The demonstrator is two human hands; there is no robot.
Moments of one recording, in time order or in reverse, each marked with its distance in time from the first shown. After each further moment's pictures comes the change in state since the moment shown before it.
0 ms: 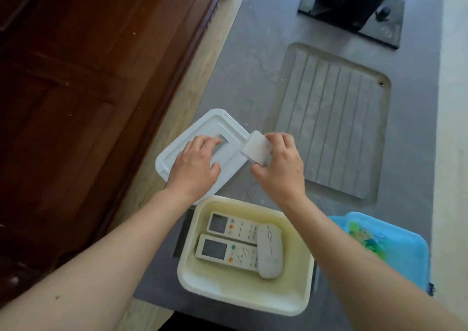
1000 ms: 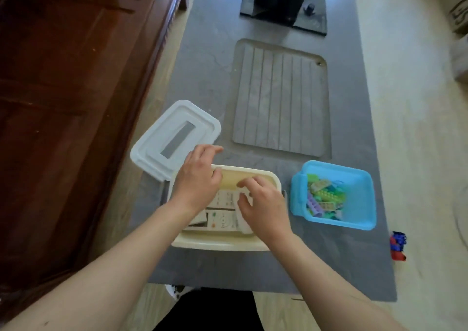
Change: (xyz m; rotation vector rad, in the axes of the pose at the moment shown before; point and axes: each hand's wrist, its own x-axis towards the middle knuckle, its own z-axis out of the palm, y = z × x) left_hand -0.093 0.054 0.013 -0.152 0.006 0.140; right_hand -0.157 0.014 -0.003 -0.071 0.012 -0.013
